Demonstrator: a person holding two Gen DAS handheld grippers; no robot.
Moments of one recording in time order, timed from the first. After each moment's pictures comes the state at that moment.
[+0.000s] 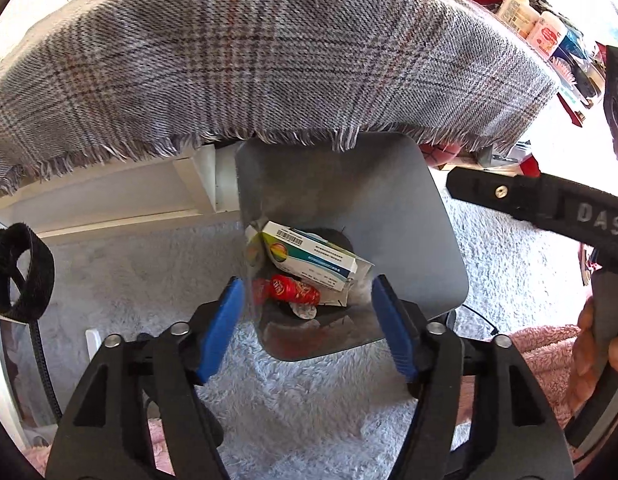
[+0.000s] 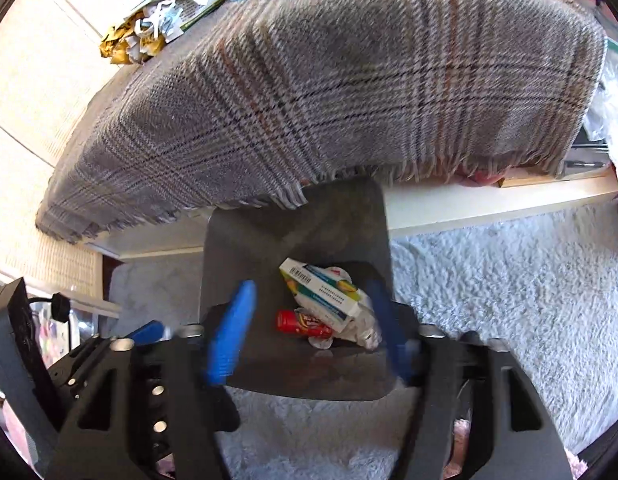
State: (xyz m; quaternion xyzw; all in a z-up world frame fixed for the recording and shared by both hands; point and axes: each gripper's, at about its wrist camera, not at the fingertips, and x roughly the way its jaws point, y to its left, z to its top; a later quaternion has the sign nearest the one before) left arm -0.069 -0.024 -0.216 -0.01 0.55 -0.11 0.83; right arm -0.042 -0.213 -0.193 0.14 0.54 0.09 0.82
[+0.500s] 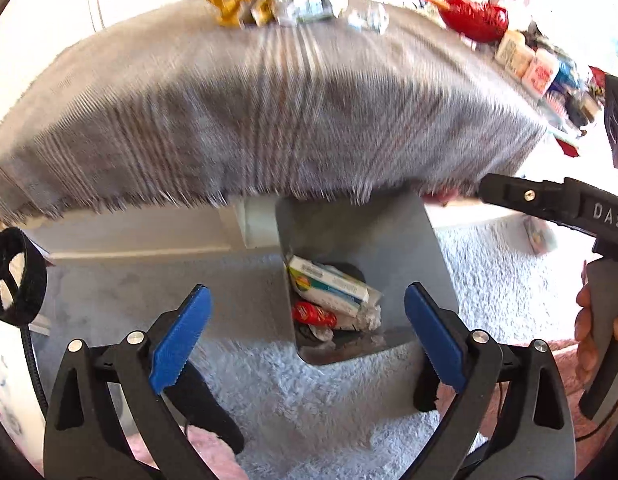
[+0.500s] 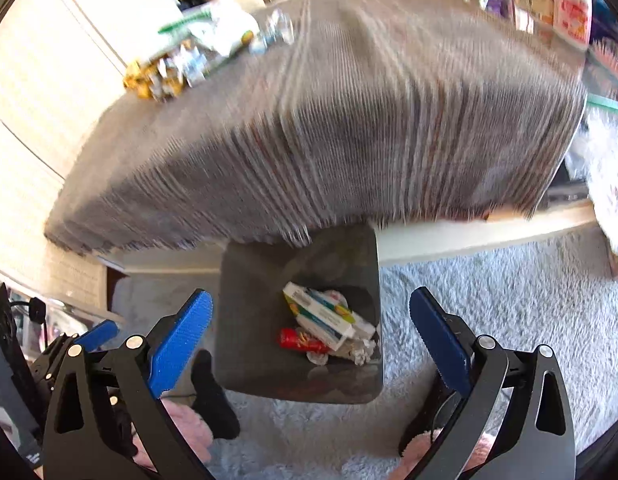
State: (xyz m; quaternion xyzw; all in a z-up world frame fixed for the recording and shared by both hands) left arm -0.078 0.002 -0.147 -0.01 0.50 -0.09 0.86; right arm -0.037 -0.226 -0.131 0.14 0.50 0.10 0.85
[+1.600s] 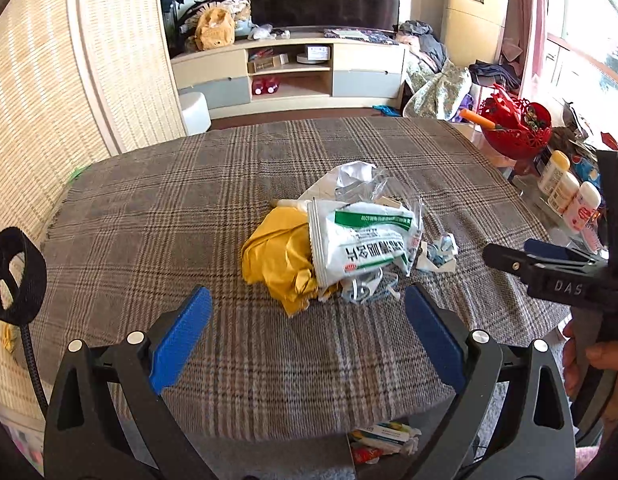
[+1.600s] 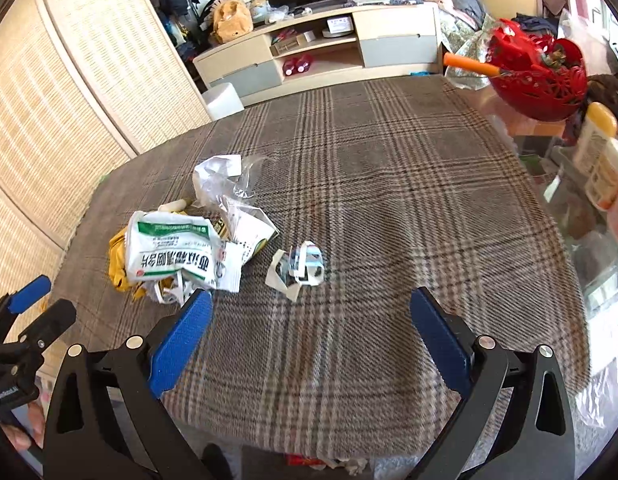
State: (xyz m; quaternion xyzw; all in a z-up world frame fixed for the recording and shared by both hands) left arm 0.130 0.027 -0.002 0.03 0.41 -0.06 0.91; right arm 0.166 -0.210 -0.053 0.12 0.46 0.10 0.87
